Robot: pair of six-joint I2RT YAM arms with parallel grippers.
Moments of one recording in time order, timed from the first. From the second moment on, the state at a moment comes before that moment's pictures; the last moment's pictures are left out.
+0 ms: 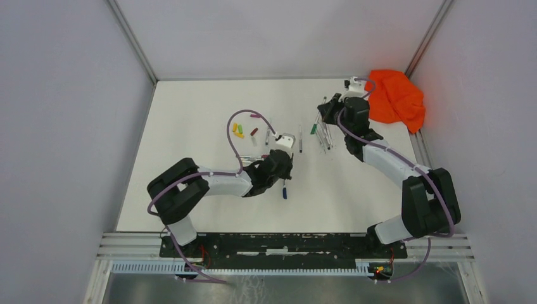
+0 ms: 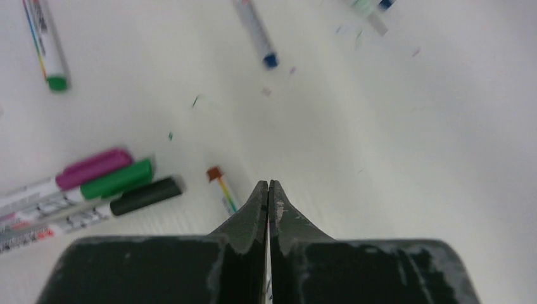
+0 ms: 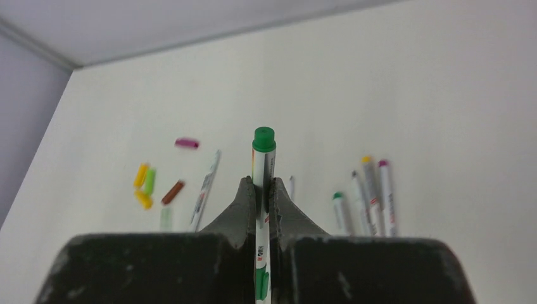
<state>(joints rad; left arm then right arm) -0.97 1.70 0.84 0.38 -0.35 -0.43 0.33 1.47 0.89 0.30 -0.02 0.45</state>
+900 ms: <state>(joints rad) -0.96 1.49 0.81 0.25 -0.28 -0.41 0.32 1.41 0.88 0.38 -0.14 0.40</state>
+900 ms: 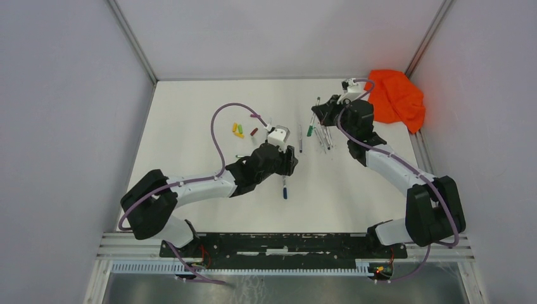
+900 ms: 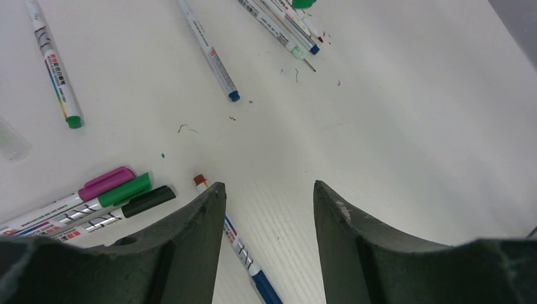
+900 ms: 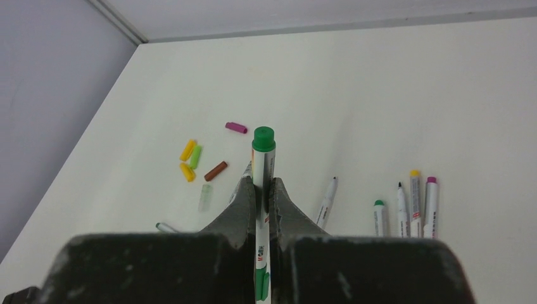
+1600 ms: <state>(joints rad) -0.88 1.50 0.81 0.36 -0.02 -0.41 0.45 1.37 0.68 0.50 -0.30 0.51</state>
